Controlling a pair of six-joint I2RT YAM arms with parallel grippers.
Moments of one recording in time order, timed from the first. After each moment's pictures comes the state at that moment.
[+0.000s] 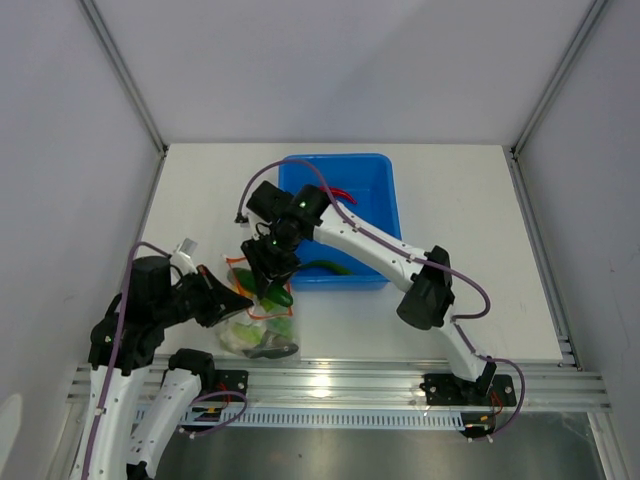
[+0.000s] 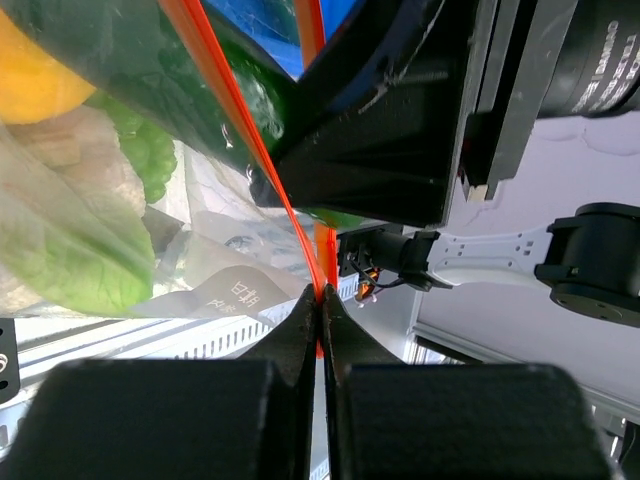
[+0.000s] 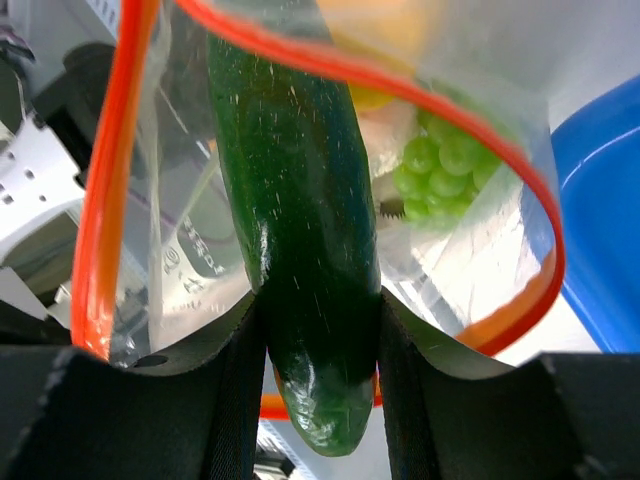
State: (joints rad) left arm -0.15 0.51 0.91 -1.11 0.54 -0.84; right arm 1.05 2.22 2.35 -1.28 -0.46 0.38
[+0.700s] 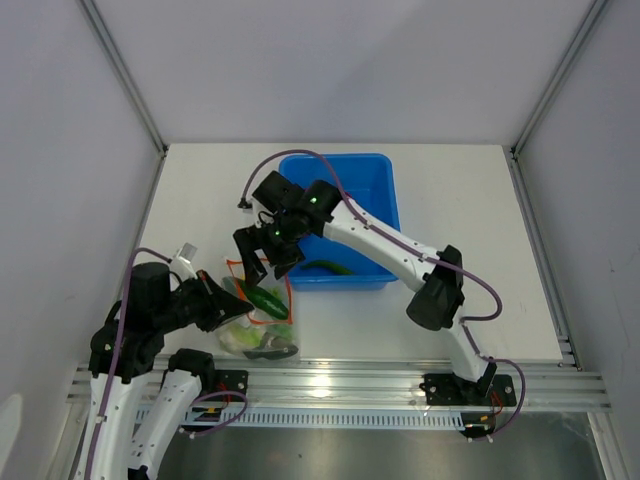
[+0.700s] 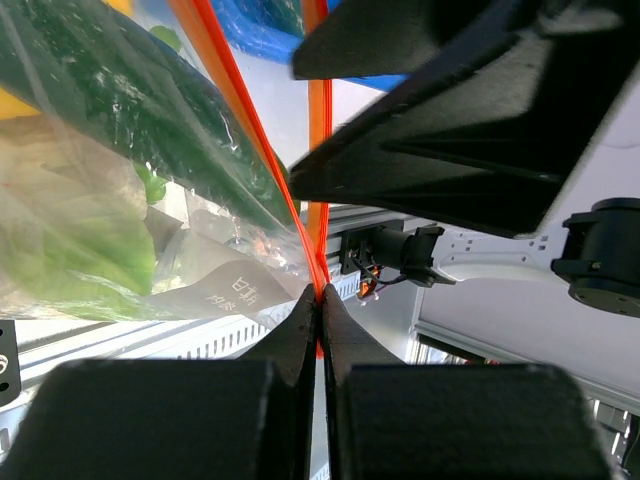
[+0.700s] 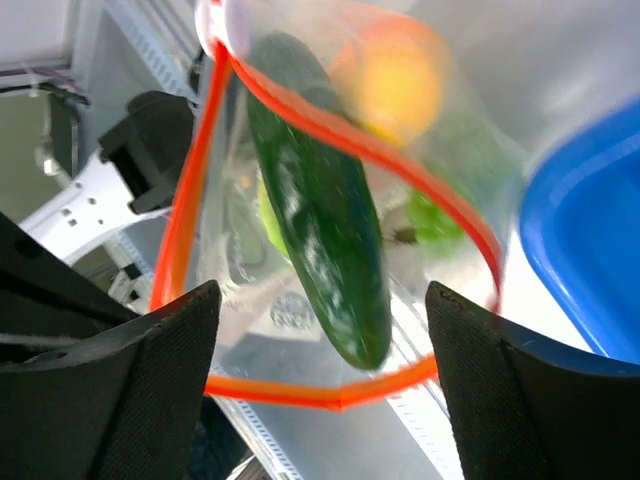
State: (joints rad) left arm -0.15 0.46 0.88 -1.11 0.55 -0.84; right arm 1.02 2.17 2.32 -1.16 -0.47 0.46
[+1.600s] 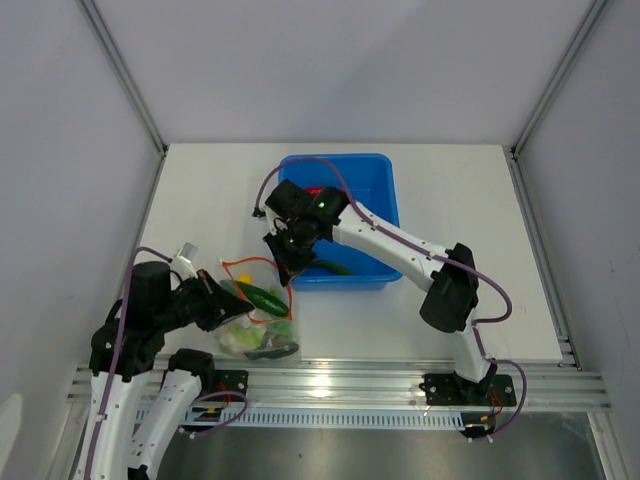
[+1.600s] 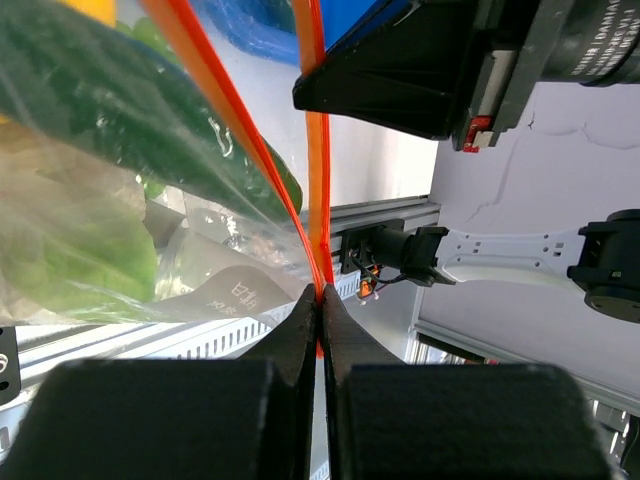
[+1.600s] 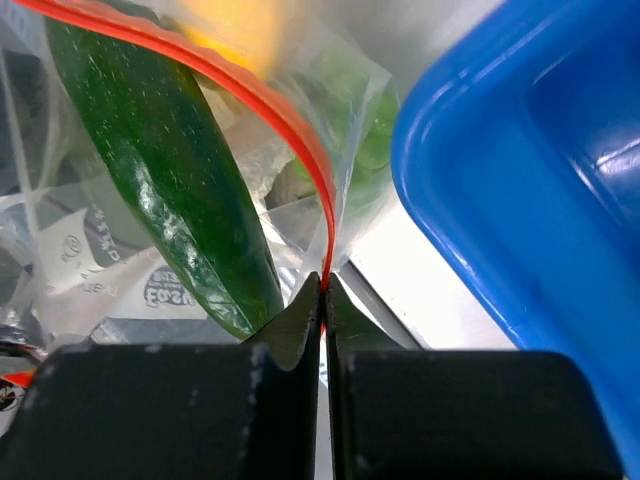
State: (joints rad) left arm -0.15 0.47 0.88 -1.11 0.55 -0.84; right arm 1.00 2.05 2.05 -1.12 -0.35 0.34
